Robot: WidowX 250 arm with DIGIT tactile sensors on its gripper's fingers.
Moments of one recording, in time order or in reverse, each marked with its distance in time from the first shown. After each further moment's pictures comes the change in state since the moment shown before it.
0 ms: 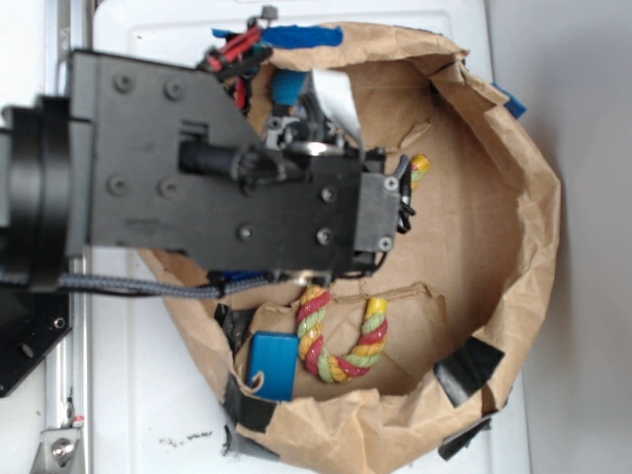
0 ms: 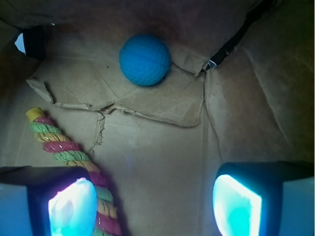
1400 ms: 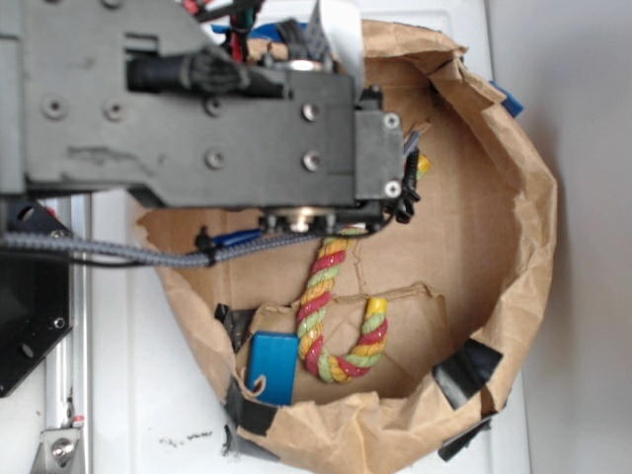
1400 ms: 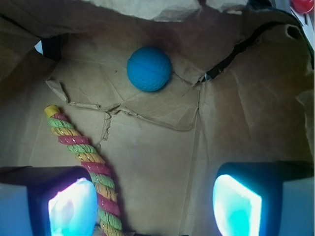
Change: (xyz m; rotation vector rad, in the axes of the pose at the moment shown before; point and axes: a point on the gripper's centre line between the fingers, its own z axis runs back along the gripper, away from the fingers) arm 0.010 0.003 0.023 -0.017 0.055 -0.080
